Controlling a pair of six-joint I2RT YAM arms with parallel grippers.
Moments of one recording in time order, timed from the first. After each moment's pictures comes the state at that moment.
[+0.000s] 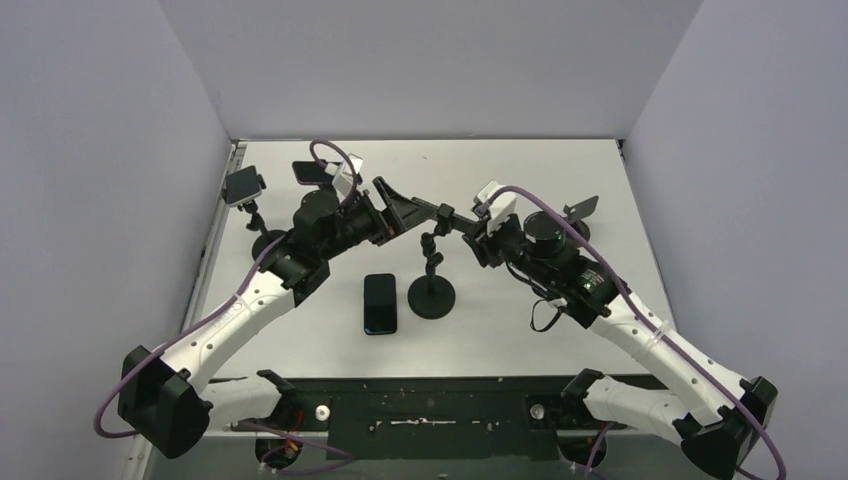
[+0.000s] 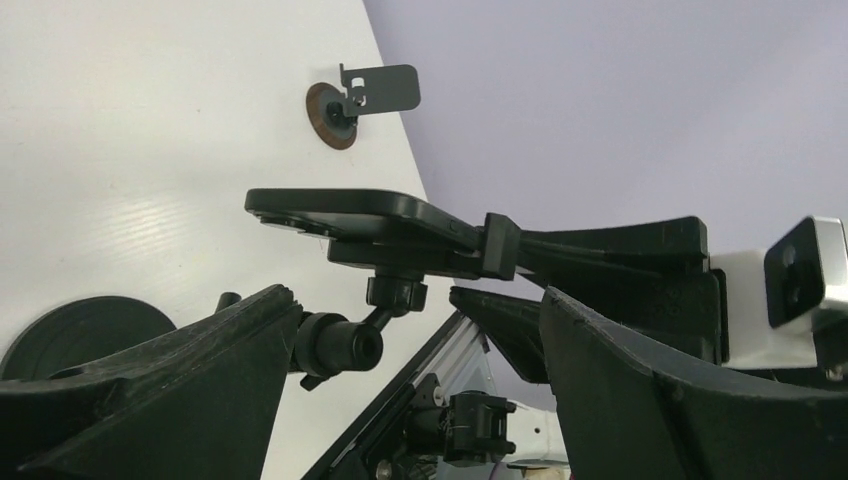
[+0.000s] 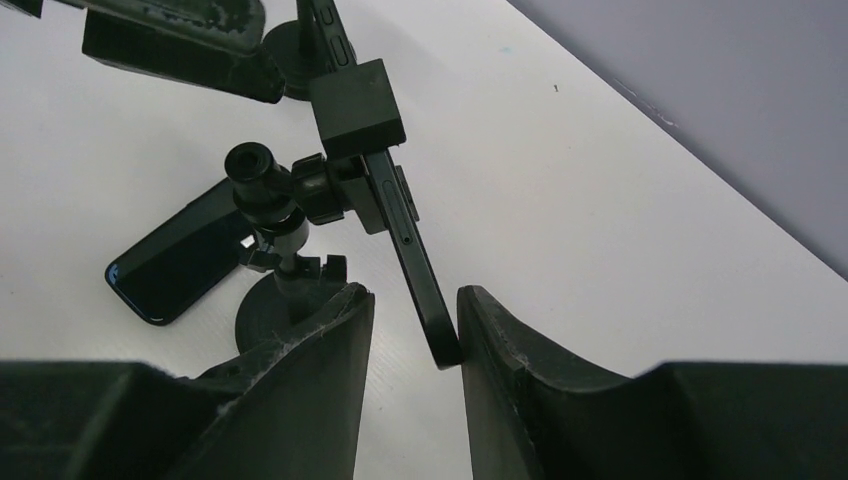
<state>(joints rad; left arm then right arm) -0.60 1.17 0.93 0.13 0.29 -1.03 0.70 0.99 0.98 -0.28 -0.02 -0.17</state>
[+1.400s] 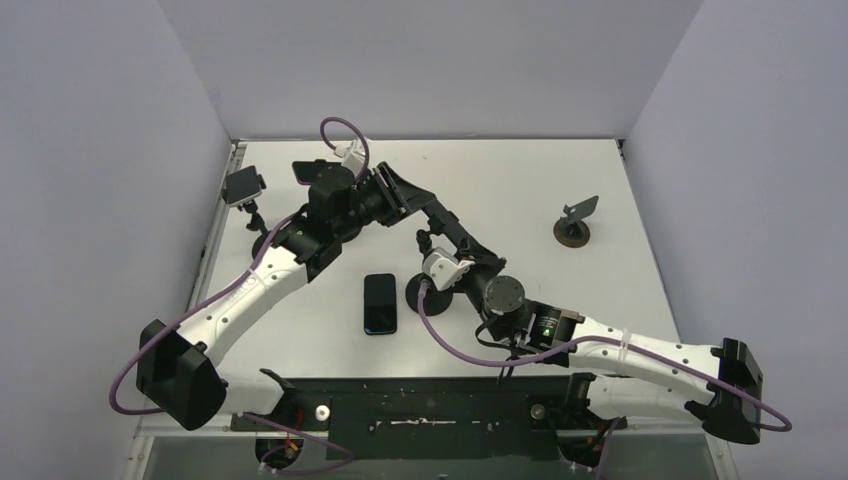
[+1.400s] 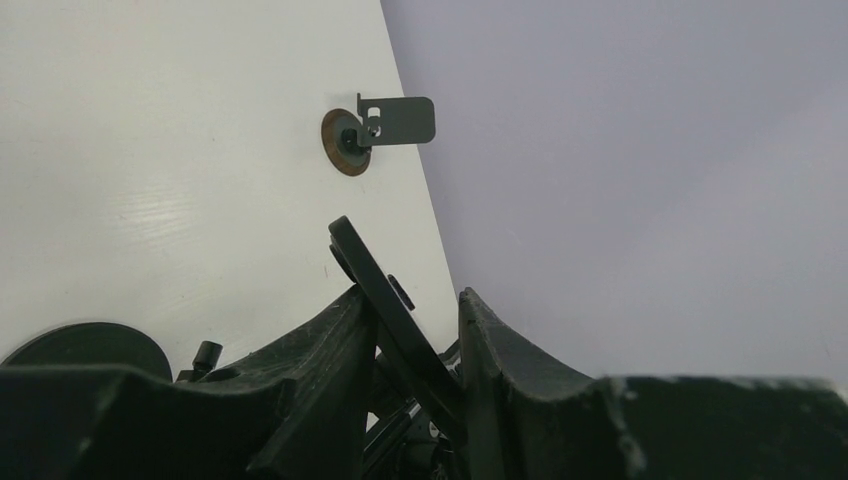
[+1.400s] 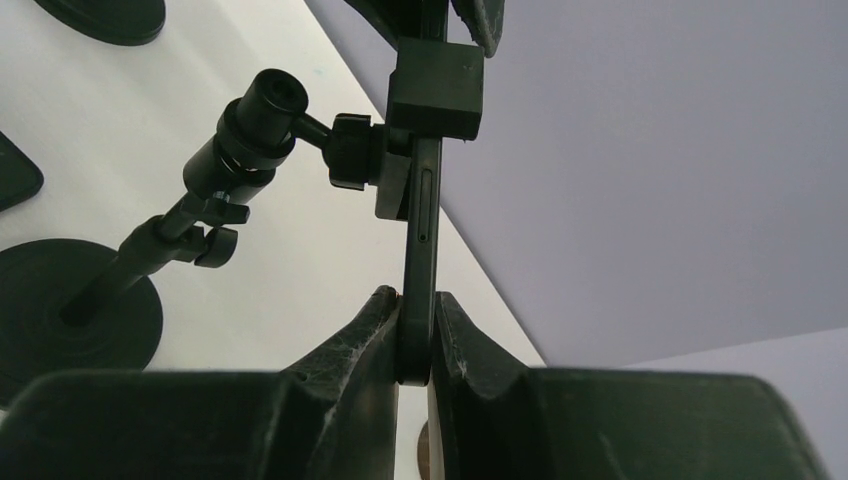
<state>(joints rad) -0.59 1.33 1.12 0.01 0.23 -1.03 1.14 1.02 0.72 0.17 0.69 -0.78</state>
